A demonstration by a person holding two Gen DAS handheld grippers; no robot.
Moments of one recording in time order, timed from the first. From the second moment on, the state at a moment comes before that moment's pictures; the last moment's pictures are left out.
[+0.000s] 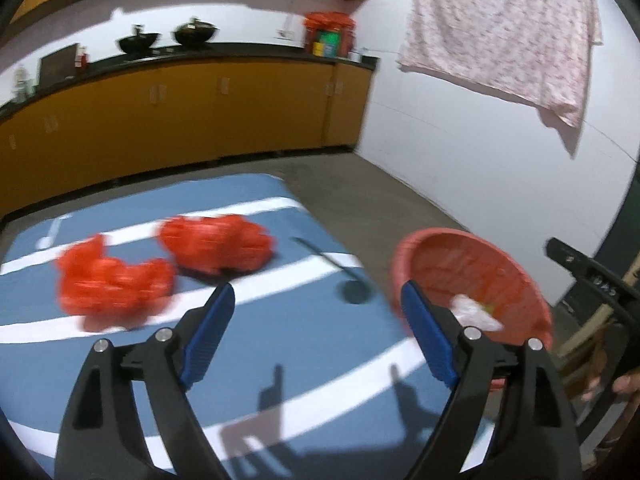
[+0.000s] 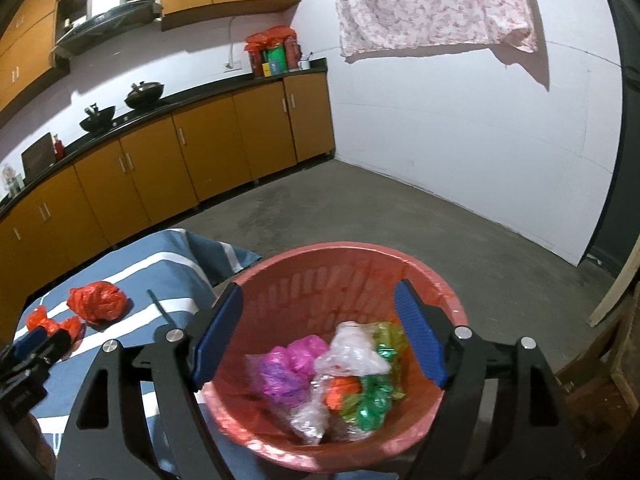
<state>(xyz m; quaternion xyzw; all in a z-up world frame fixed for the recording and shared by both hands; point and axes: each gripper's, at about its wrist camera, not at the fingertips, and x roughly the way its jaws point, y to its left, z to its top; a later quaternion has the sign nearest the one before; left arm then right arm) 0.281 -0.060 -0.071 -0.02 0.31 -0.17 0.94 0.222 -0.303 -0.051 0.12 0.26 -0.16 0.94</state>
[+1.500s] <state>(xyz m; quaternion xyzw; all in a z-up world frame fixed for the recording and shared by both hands) 0.341 0.175 -0.096 -0.06 0.33 0.05 0.94 0.401 -0.074 -0.094 0.02 0.34 0.11 0.93</state>
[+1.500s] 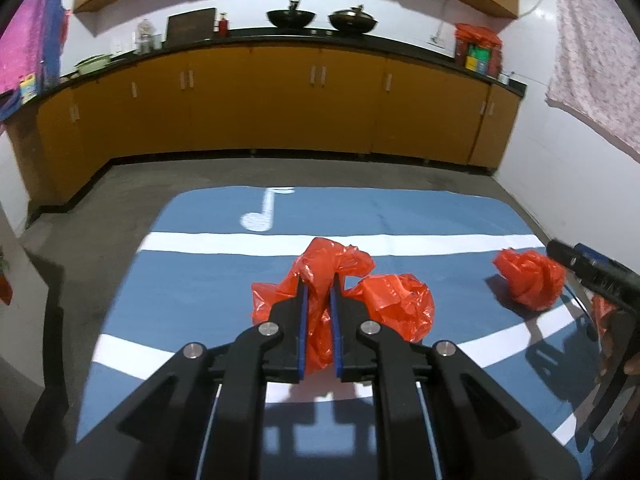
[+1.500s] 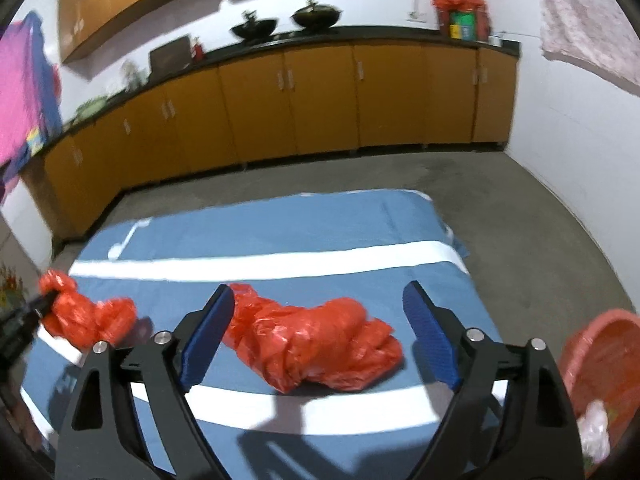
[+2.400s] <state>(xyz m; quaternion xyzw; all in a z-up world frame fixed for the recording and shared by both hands) 0.298 0.125 -0.055 -0.07 0.31 0.01 0.95 0.299 -0.129 -0.076 0.01 0.36 0.11 0.93</state>
